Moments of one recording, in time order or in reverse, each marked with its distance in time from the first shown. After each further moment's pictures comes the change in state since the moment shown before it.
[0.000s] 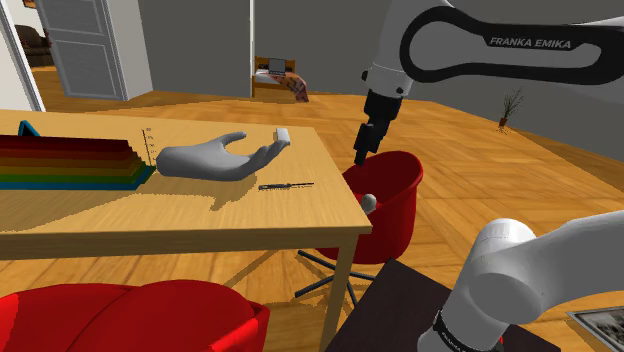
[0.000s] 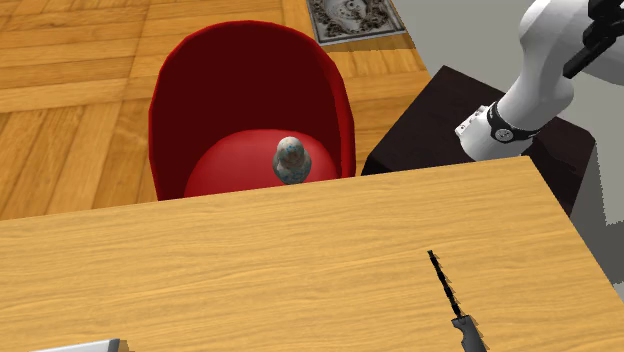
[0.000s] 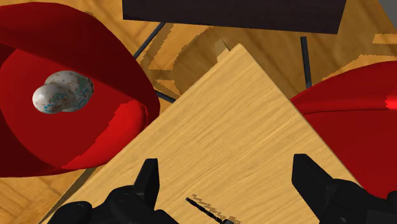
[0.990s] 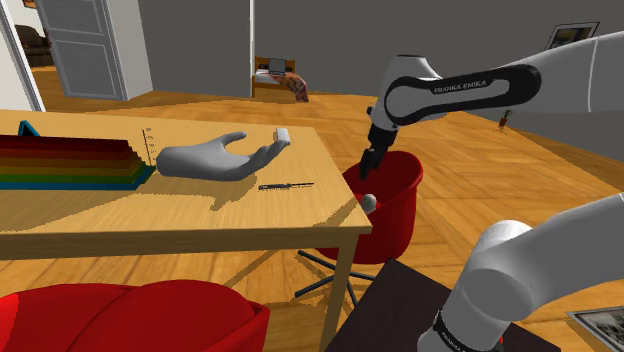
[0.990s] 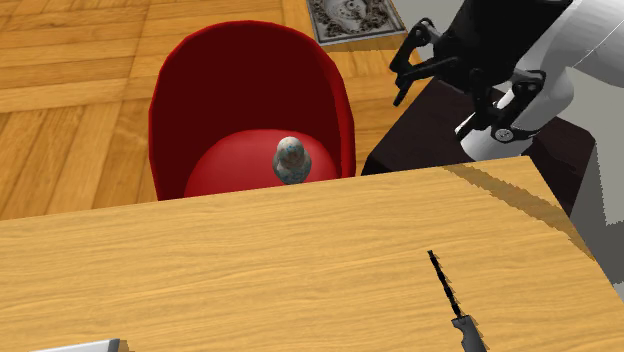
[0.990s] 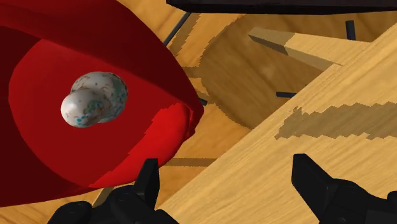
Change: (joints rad) arm -0.095 0.164 -0.238 -0.141 -0.110 0.337 -0.188
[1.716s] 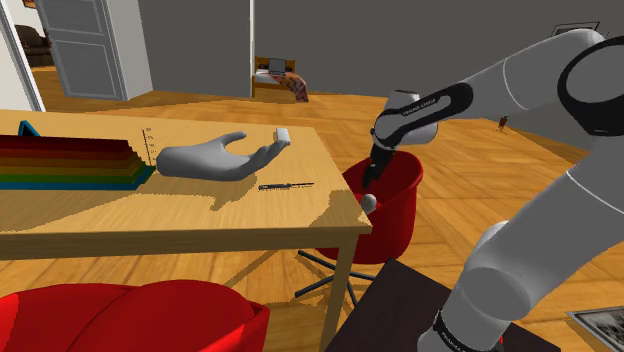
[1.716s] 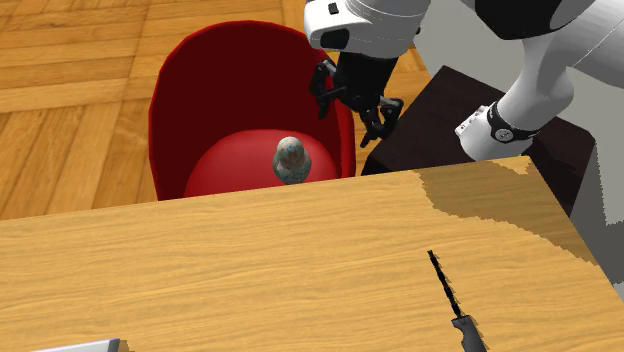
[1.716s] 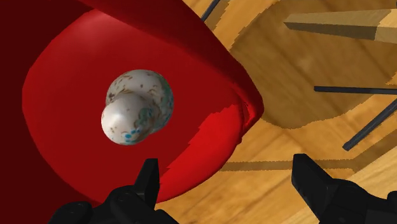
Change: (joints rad) arm -0.021 0.324 -0.226 0.042 0.031 0.304 -0.209
